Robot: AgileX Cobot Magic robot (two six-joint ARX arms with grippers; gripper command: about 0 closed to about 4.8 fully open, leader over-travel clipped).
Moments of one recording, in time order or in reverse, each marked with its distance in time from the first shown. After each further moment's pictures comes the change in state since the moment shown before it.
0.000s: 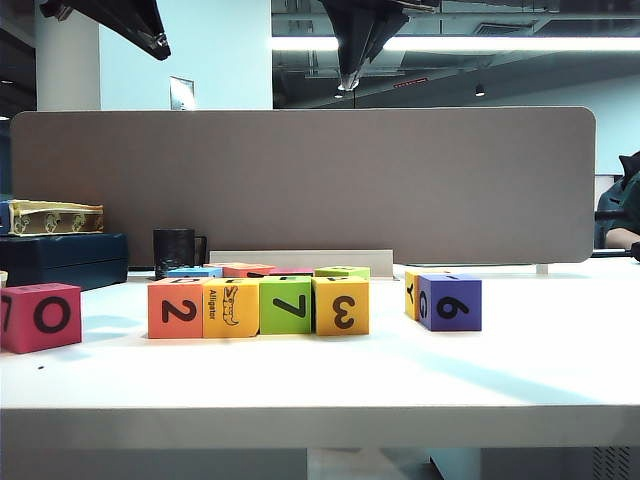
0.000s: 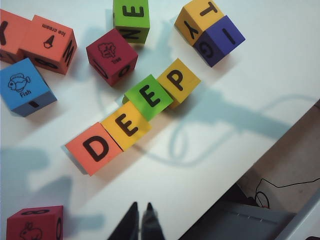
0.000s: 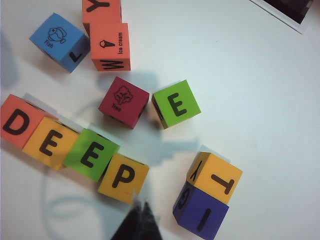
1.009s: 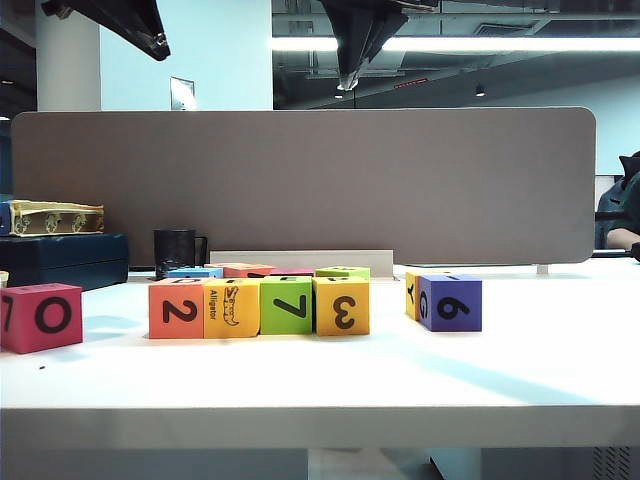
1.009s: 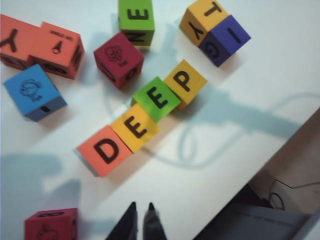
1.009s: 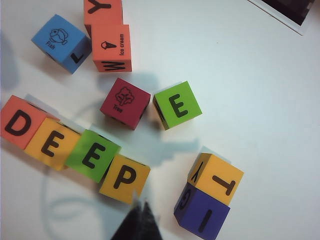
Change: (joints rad) left arm 0.000 -0.009 -0.003 0.014 -0.024 0.035; right arm 0.001 0.000 0.000 0.003 0.000 0.000
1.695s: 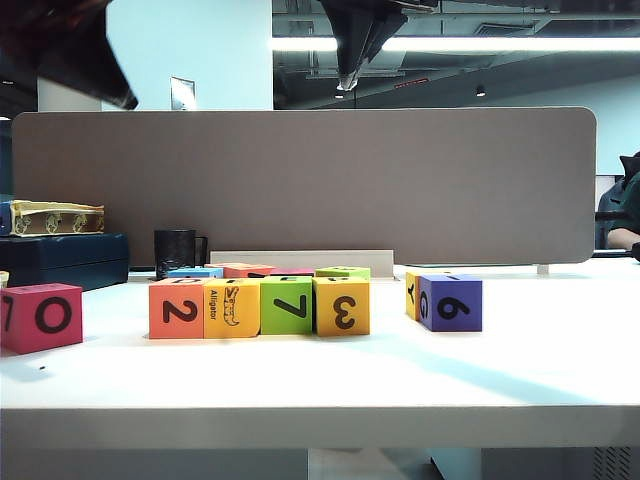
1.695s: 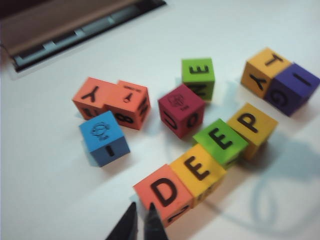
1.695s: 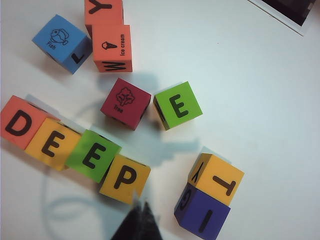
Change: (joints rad) left arm 0.021 -0.461 -0.877 0.912 -0.138 -0.029; right arm 0.000 0.000 0.000 0.001 0.000 0.000
